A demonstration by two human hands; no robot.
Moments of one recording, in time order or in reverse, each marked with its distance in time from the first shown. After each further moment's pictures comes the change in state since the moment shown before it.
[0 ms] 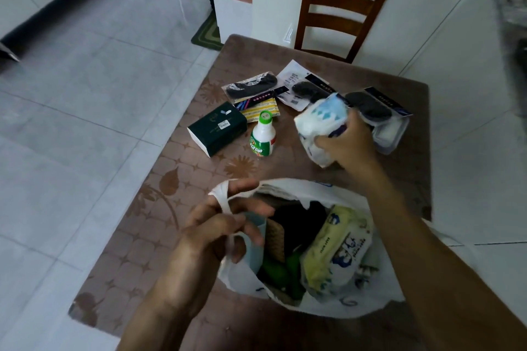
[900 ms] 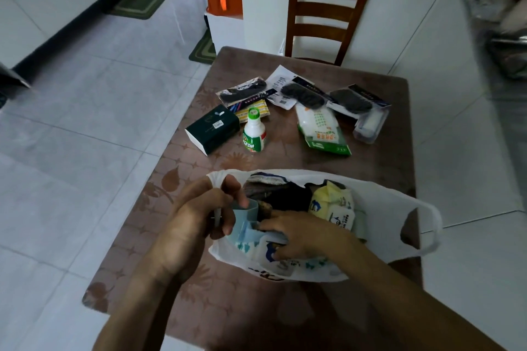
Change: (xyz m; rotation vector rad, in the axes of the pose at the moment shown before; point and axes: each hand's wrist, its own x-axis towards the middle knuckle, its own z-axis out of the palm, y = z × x) left_hand -0.032 0.008 0.019 0.298 0.022 0.066; right_hand -0.166 0.024 0.013 -0.510 -0.967 -0.493
